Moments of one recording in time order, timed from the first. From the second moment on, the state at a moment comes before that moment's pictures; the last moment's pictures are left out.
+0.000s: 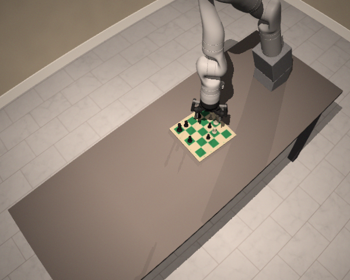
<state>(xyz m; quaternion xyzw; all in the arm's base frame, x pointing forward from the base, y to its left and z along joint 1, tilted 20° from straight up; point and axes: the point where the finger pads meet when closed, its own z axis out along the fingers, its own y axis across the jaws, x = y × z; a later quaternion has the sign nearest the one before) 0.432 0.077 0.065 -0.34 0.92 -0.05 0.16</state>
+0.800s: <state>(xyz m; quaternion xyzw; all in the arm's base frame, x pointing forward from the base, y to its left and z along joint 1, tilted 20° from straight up) 0.432 0.081 0.065 -0.35 0.92 -0.06 0.16</state>
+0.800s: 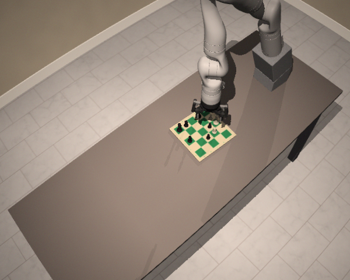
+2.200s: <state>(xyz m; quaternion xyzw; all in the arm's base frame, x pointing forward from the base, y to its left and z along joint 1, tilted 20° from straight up) 0.431 0.084 0.066 -0.36 0.92 -0.06 0.16</state>
